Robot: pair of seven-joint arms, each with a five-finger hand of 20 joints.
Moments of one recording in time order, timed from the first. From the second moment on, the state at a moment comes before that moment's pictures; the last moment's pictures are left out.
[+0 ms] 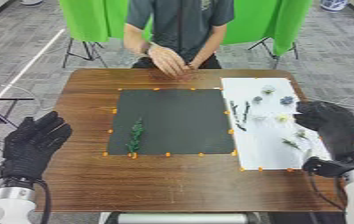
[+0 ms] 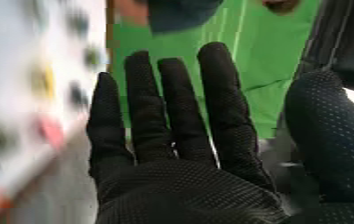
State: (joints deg) left arm 135.2 -56.5 -103.9 -127.4 18.1 15.1 16.3; right arm -122.3 -72.0 113.3 -125.8 -75.0 -2.3 7.0
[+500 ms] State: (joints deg) left arm 136.2 -56.5 -104.4 -127.6 18.0 15.2 17.0; right arm -128.1 -65.7 114.3 -128.6 -116.4 6.4 22.2
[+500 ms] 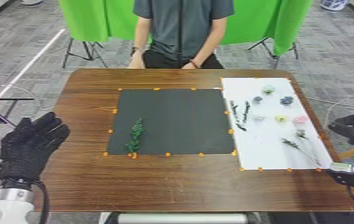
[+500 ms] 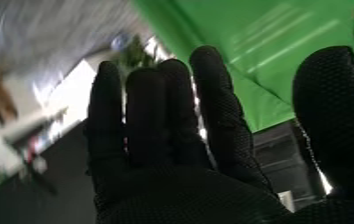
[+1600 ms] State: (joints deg) left arm 135.2 -57.2 -102.9 -127.3 18.1 15.4 16.4; right arm -126.2 -69.2 109.8 -122.7 -135.8 -8.7 25.8
